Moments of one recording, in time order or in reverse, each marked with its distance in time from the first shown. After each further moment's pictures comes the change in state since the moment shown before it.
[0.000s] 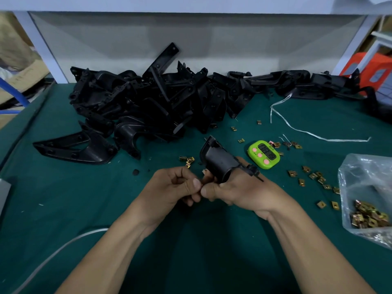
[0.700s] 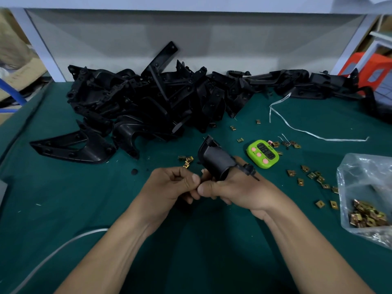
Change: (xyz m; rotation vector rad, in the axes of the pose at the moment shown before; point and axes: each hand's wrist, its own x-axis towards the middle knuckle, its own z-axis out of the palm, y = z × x) left_hand 0.002 0.001 0.003 -0.045 0.035 -0.014; right_hand 0.001 -0.004 0.003 0.068 0.007 0.033
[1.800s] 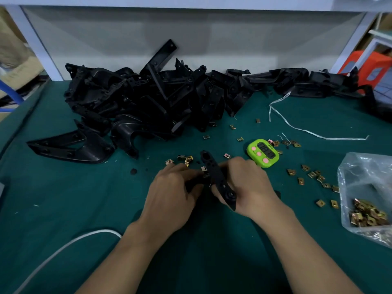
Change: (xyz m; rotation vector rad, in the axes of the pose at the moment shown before) left_hand 0.010 -0.023 0.006 1.116 0.245 0.414; right_hand 0.005 0.006 0.002 -1.005 0.331 0.126
